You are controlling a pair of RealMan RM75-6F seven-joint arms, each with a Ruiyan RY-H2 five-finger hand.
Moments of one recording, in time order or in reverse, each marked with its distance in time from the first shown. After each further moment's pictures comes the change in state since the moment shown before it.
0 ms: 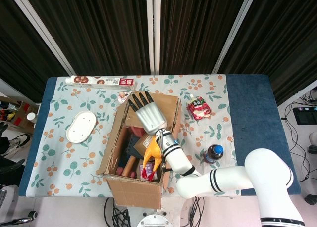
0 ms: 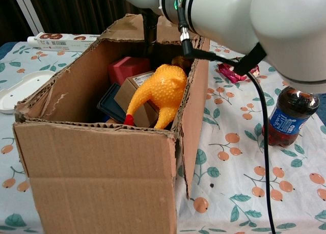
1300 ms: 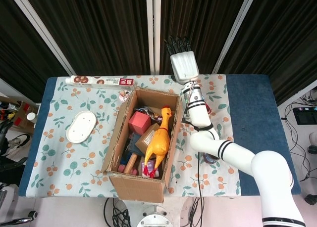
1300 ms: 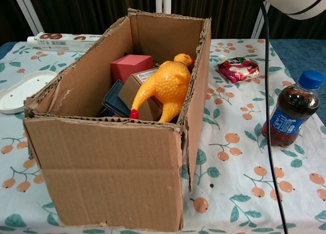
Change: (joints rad) left arm -0.031 0.023 -0.002 -0.044 -0.012 -0.057 0.052; right arm -0.075 -0.051 0.132 0.725 -0.265 -0.228 0.428
